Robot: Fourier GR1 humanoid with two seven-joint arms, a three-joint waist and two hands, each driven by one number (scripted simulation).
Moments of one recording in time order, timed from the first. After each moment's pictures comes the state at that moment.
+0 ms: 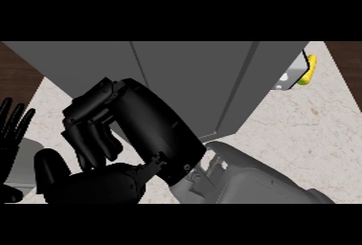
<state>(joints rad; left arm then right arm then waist) 0.06 0.57 0.06 -1.43 0.86 -0.41 -0.37 -0.95 -0.01 0.57 -1.68 -0.27 -0.36 0.51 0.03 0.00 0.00</state>
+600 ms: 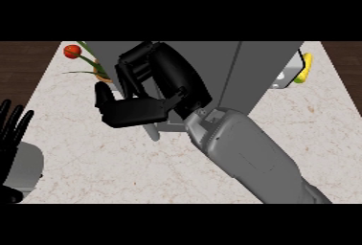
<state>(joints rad) 0.06 0.54 0.11 -1.42 0.81 -0.44 -0.35 -0.94 -0.01 0.44 -1.42 -0.36 -0.27 0.35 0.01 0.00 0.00</state>
